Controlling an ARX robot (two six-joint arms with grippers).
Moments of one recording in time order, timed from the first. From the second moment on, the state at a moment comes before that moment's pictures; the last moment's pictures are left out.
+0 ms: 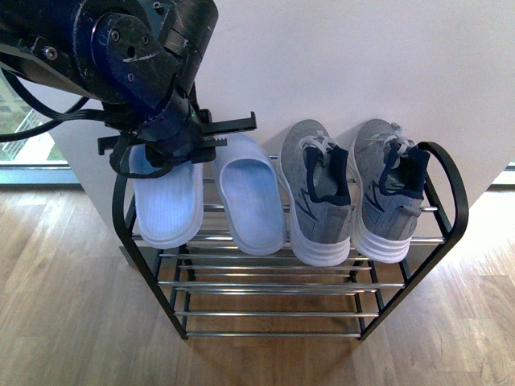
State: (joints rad) left arm -0.42 2.28 1.34 0.04 -0.16 -0.46; right arm 0.00 0.00 0.02 0.00 0.00 0.00
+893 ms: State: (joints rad) left arm -0.41 2.45 1.57 -0.09 -0.24 -0.41; right arm 0.00 0.00 0.02 0.00 0.00 0.00
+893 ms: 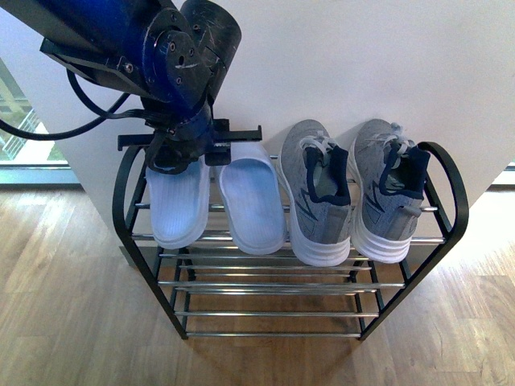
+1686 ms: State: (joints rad) left arm -0.43 1.69 0.84 0.26 -0.54 -0.41; right arm 0.00 0.00 0.02 0.00 0.00 0.00
